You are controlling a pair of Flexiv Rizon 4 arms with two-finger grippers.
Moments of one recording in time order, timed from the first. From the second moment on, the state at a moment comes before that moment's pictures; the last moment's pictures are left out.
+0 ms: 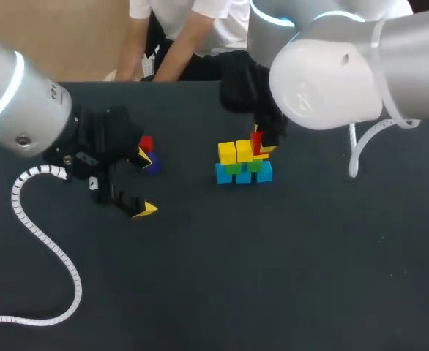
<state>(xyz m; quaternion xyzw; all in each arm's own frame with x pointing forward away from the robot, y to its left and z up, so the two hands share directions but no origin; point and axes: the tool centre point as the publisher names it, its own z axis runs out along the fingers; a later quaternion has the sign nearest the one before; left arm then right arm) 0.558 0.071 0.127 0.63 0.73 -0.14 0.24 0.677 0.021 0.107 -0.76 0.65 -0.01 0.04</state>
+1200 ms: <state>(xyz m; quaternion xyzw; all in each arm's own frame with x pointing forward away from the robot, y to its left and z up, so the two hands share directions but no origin) 0.558 0.071 0.127 0.63 0.73 -0.14 0.24 0.700 0.021 0.094 -0.75 0.66 0.01 0.03</state>
